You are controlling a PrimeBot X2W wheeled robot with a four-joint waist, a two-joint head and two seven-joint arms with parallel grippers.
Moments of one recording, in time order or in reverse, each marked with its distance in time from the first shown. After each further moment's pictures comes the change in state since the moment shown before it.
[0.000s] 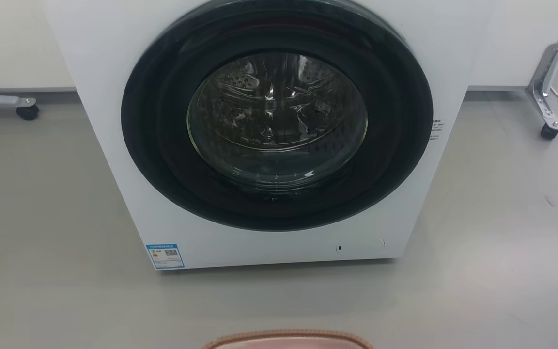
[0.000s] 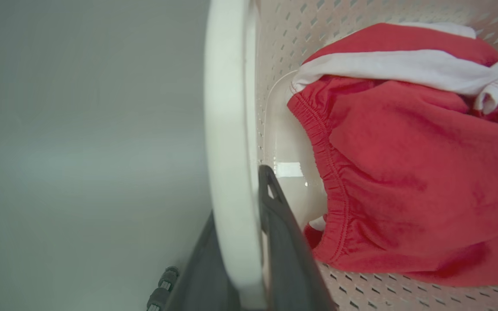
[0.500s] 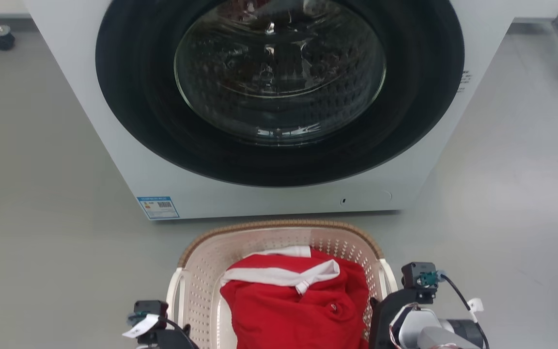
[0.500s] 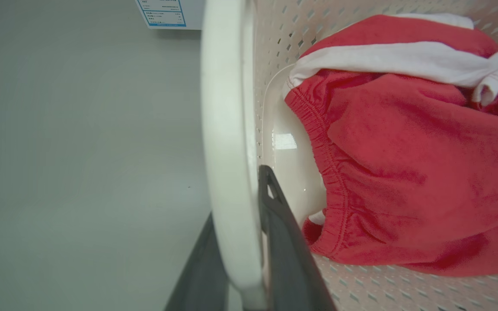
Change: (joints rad) left arm -0.241 0.022 0.020 -0.058 0.002 0.016 -0.030; right arm -0.288 0.002 -0.034 0.041 -0.032 0.010 -0.070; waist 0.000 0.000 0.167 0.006
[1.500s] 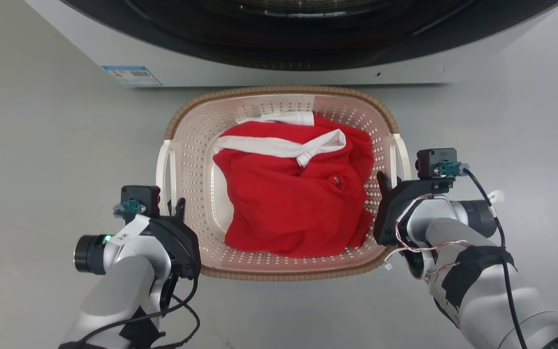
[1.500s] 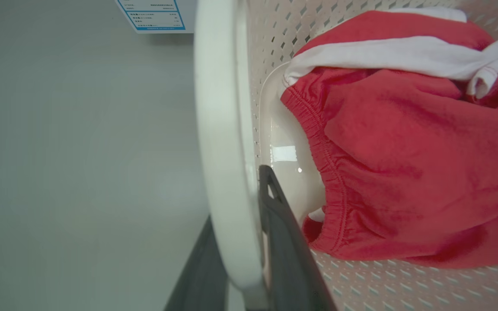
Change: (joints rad) left arm -0.307 0.010 0.007 -0.040 0.028 0.019 -0.053; right arm -0.332 -0.009 -0.016 0.077 -0.061 0.044 -0.105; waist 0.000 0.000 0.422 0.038
